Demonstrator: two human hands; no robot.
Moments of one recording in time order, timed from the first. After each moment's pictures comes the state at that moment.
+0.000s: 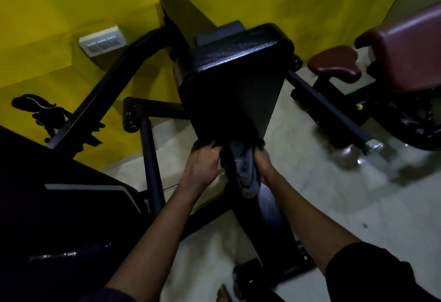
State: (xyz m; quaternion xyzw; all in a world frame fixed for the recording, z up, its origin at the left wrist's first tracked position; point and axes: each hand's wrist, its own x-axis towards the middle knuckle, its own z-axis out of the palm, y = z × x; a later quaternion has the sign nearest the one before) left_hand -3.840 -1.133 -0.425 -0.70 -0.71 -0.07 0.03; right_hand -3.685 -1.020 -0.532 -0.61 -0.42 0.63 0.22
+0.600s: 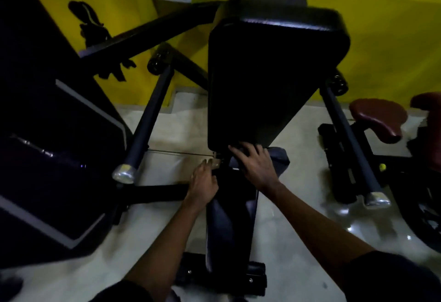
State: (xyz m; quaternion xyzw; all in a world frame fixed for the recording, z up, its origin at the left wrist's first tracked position) left_hand -3.739 -1.180 -0.573 -0.32 -0.90 -0.23 -0.20; right_hand -3.637 -1.009 -0.544 -0.15 -0.99 -0.01 0.07
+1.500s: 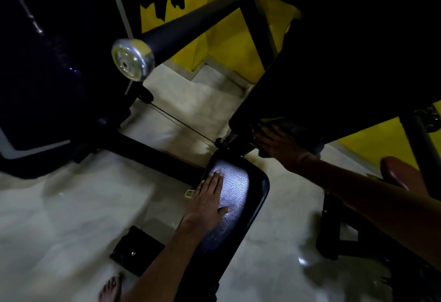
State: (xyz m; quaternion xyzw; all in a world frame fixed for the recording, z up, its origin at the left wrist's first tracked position) left_hand -3.649 -1.189 -0.762 -0.33 -0.90 -0.23 -0.17; right_hand -3.714 -0.928 -0.635 0.26 -0.87 -0.42 -0.07
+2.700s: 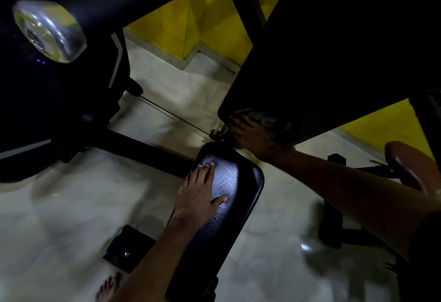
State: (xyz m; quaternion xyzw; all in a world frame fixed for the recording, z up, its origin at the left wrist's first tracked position) left_hand -3.657 -1.171 -0.768 -0.28 -0.94 -0.20 -0.05; right_hand -3.741 -0.935 -0.694 0.28 -0.88 -0.38 -0.07
